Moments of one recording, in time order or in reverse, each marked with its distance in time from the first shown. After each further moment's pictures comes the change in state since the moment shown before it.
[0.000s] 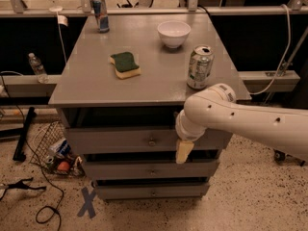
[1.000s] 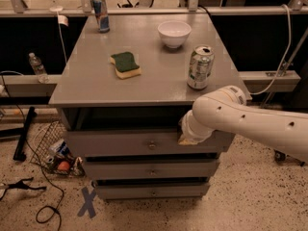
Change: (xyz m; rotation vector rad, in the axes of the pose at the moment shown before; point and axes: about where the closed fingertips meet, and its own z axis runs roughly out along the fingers) arm 0.018 0.006 -0.009 0.011 -0.005 0.016
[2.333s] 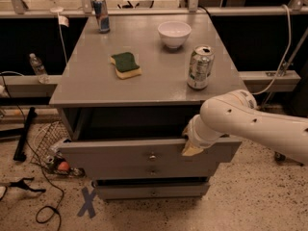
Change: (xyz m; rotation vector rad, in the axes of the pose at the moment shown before) arm 0.017 0.023 -0.013 -0.037 -0.002 0.012
